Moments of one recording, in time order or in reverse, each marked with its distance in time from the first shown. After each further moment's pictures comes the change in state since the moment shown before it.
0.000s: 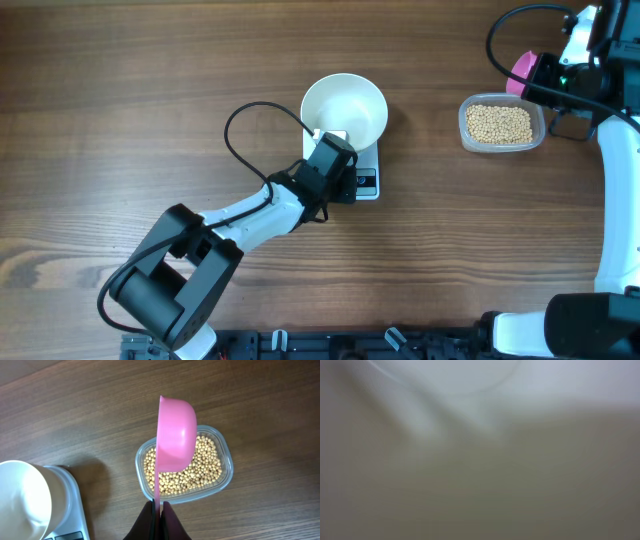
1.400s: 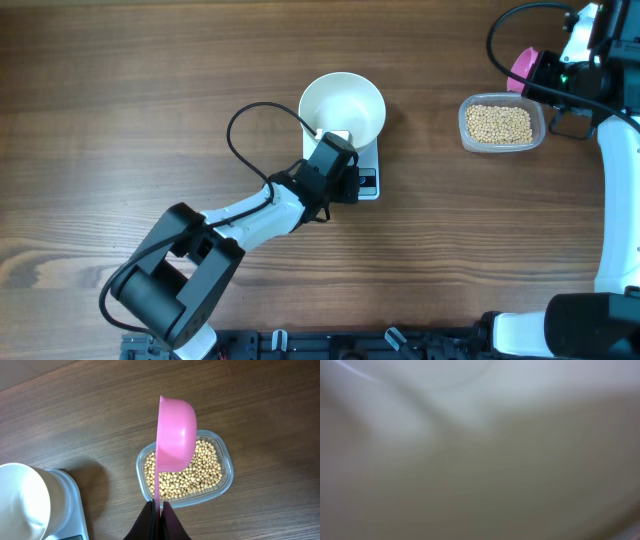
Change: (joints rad) left arm 0.001 0.005 0.000 0.029 0.033 0.000; right arm 0.000 0.000 0.000 0.018 0.000 0.000
